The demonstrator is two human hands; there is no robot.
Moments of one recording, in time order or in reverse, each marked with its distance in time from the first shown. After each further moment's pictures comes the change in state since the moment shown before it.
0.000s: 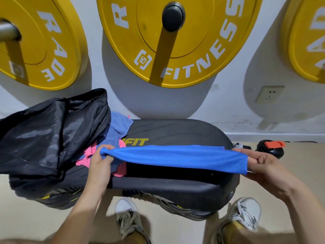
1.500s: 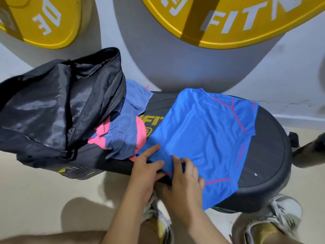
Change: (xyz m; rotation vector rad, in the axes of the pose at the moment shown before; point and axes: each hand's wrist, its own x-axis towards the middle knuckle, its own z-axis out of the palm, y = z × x) left_hand -0.010 -0.046 0.051 -0.308 -0.101 -0.651; right_hand 0.071 0.149 0.246 -1.208 0.146 -0.247
